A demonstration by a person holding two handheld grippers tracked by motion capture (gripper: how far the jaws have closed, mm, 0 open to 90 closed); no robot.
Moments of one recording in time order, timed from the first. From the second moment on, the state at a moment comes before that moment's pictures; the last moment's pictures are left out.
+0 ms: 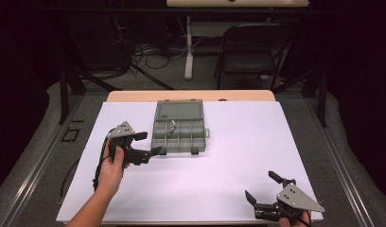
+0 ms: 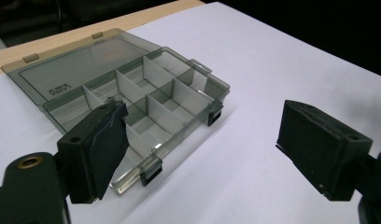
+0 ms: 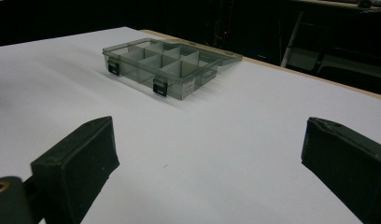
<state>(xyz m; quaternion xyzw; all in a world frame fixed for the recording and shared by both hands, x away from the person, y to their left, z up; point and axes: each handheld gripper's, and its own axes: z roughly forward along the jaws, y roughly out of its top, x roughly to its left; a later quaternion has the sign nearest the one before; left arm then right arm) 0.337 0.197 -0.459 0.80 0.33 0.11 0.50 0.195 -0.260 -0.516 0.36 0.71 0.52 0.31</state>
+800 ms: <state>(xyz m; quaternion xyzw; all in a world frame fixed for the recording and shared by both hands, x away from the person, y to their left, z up) 0.276 0.247 -0.498 0.76 0.31 0.14 0.55 0.197 -0.260 -0.518 0.36 0.71 0.51 0.31</state>
